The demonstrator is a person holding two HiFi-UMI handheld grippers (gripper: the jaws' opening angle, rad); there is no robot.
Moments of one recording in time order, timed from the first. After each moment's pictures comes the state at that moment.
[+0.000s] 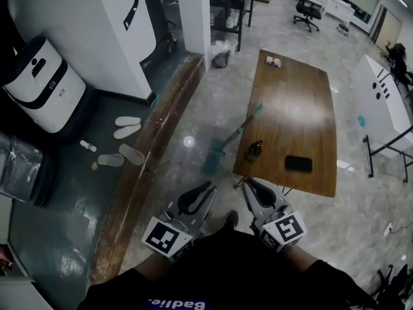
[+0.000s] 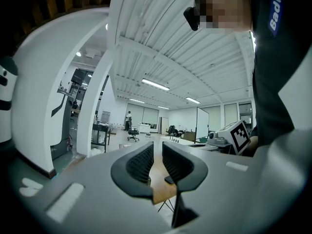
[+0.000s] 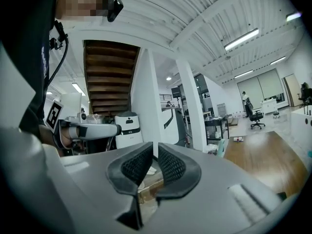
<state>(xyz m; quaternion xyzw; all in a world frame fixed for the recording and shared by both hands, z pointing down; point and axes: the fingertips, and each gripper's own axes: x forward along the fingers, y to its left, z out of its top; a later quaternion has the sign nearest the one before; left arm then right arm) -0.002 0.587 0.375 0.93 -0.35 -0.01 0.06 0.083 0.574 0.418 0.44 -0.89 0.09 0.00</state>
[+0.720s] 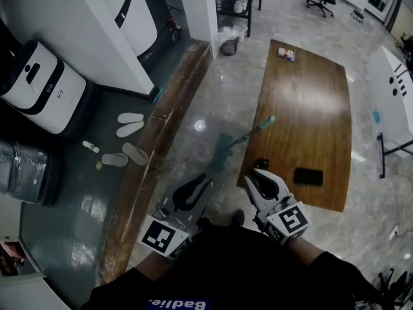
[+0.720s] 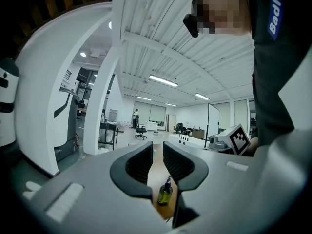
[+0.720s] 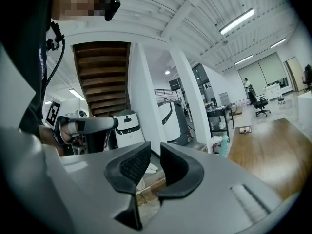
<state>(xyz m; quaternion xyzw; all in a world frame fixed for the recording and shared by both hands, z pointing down) 0.010 0.465 0.387 0.92 -0.39 0.01 0.07 0.102 0.450 0.446 0.41 -0.90 0.14 0.01</state>
